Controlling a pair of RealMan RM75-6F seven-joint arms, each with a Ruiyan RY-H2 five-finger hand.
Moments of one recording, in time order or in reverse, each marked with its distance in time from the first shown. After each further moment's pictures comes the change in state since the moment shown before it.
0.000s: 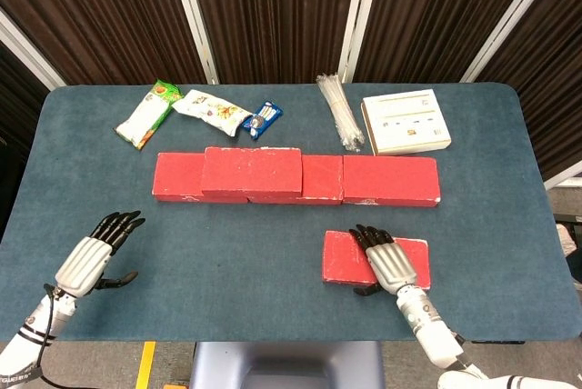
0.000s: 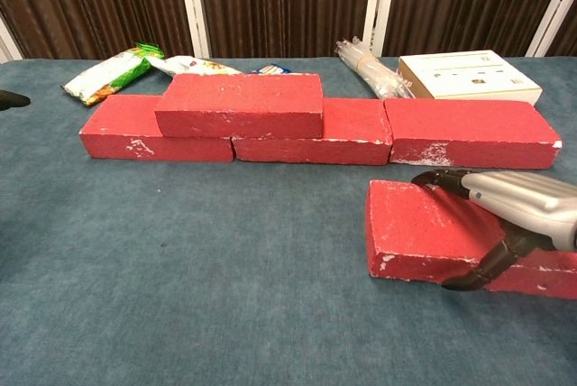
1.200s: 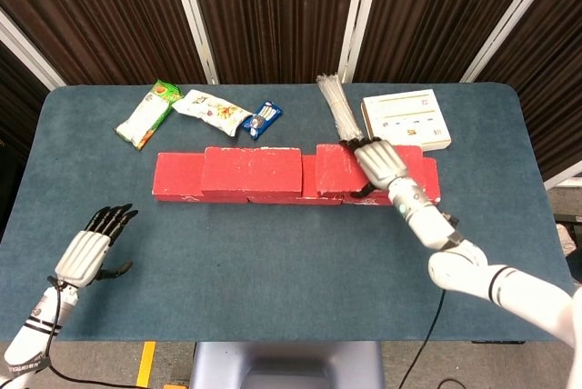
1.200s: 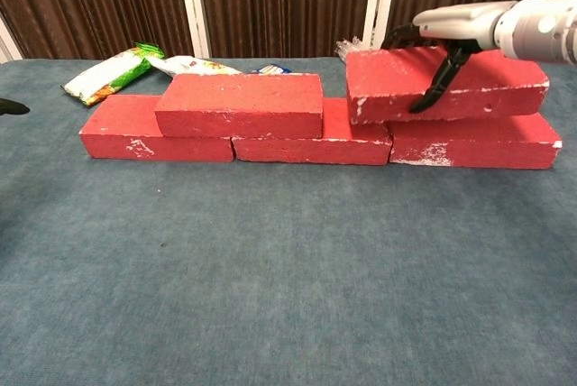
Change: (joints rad) left arm 0.024 -0.042 -0.092 0.030 -0.072 -0.116 0.131; right arm 0.433 0.108 0.258 0.450 0.048 -0.440 0.232
